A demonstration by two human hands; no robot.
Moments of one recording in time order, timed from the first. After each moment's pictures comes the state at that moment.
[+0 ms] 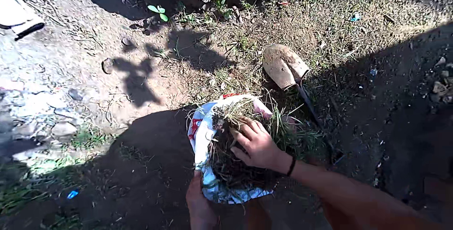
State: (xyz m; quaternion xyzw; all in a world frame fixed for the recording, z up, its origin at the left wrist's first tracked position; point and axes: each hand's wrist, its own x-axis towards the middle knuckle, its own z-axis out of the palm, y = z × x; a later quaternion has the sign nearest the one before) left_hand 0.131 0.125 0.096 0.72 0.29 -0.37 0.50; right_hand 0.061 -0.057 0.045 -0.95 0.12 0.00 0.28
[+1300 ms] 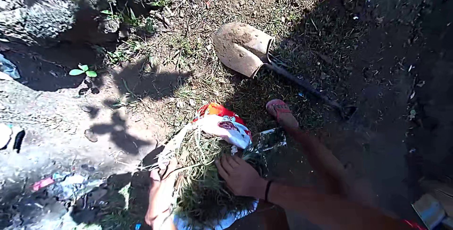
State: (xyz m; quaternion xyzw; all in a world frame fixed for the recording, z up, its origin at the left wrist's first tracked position) left_hand 0.225 0.019 0.049 0.89 -0.03 -0.42 0.17; right_hand 0.001 -0.035 0.019 -0.90 0.23 0.13 0.35
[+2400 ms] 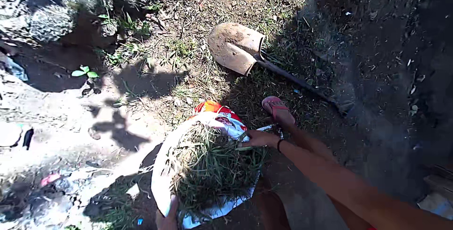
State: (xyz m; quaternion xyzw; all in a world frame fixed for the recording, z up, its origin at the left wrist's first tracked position) left_hand 0.168 0.132 0.084 0.87 0.14 -0.39 0.28; right_hand -0.063 -0.149 -0.025 -0.50 0.40 0.33 0.69
